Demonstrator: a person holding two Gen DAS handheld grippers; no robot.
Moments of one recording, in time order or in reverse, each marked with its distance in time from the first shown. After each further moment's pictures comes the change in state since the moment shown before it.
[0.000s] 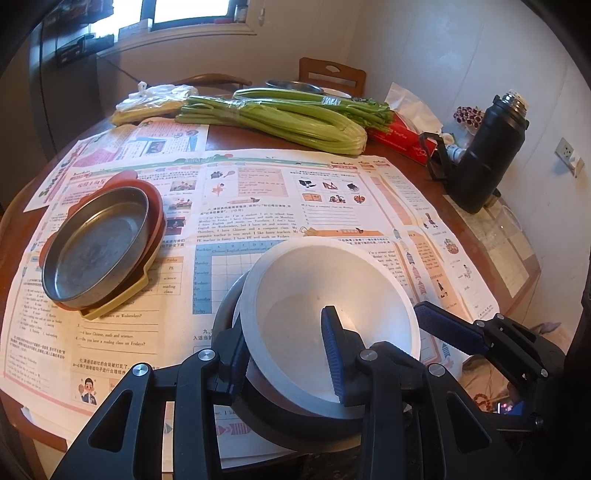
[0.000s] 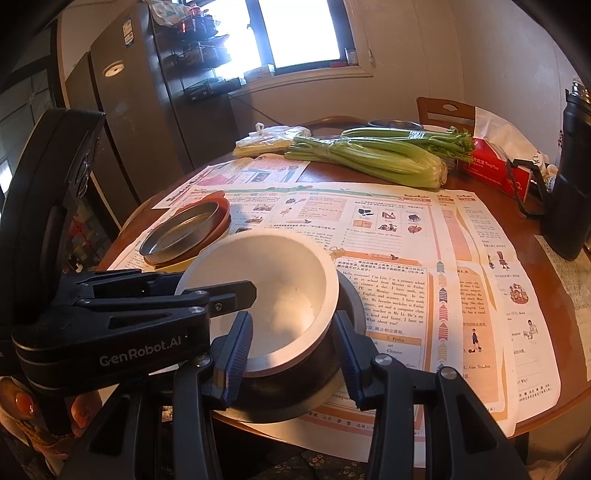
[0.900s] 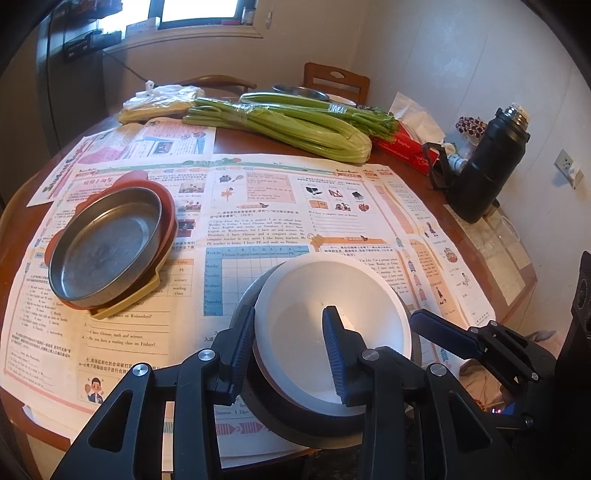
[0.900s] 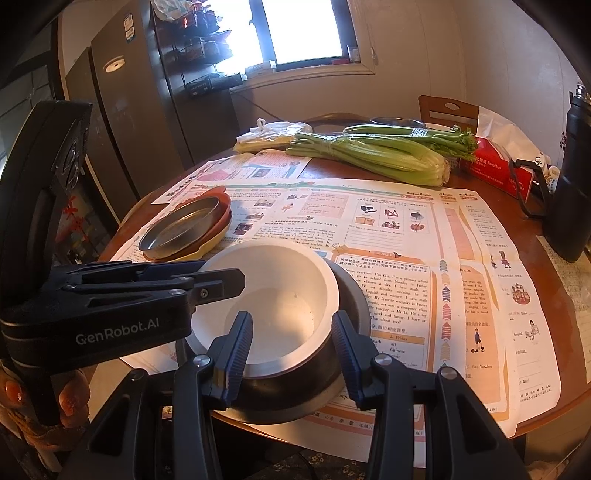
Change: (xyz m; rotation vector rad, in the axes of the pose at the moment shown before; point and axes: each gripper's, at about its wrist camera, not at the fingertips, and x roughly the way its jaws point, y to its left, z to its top) left arm -0.009 0.011 0.001 -0.031 -0.017 -0.016; right arm 0.004 0.003 0.000 -0.011 0.013 0.002
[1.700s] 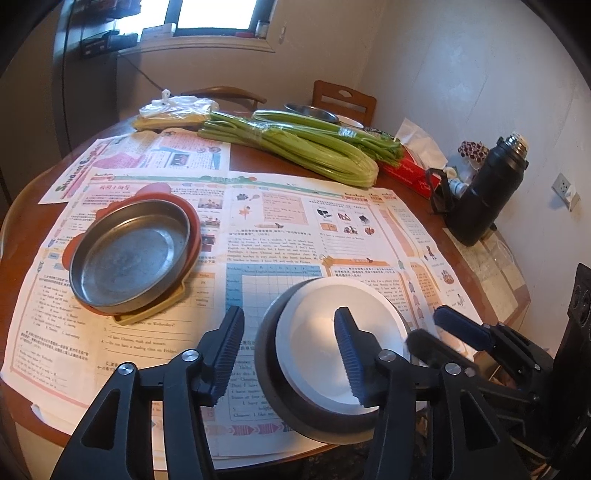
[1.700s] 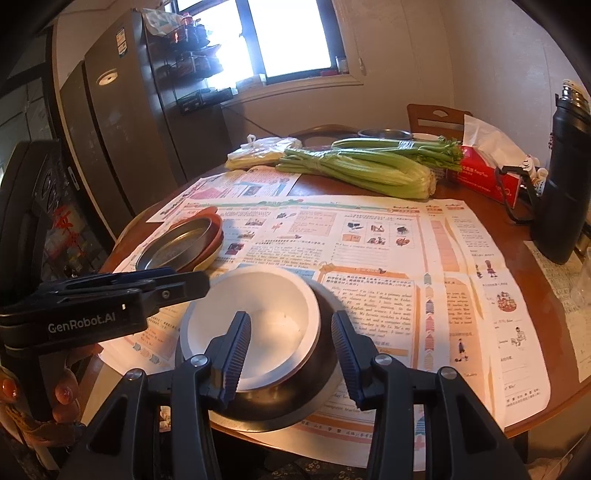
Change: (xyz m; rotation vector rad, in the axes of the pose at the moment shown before) left arm -0.021 0.022 0.006 -0.051 -0.060 -0.013; right arm -0.016 -0.009 0.011 0.034 -0.056 -0.034
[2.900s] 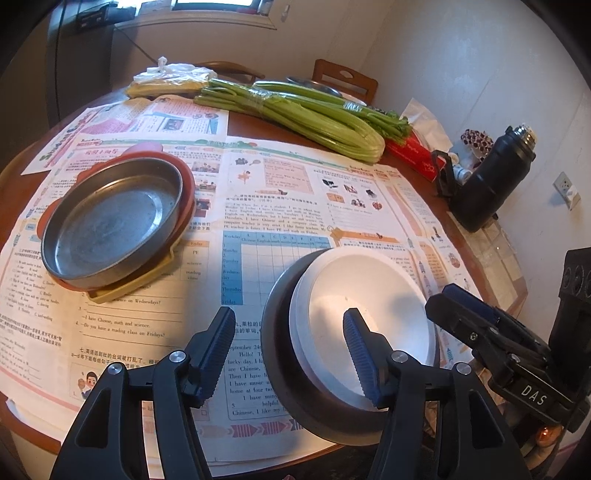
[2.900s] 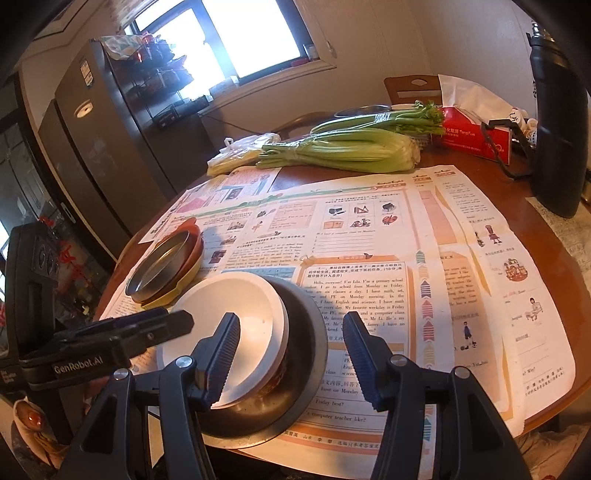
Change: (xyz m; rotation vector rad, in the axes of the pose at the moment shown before) left arm 0.035 0.015 -0.014 -0.029 0.088 -0.049; right arm 0.023 -0.034 -0.005 0.159 0.029 0.054
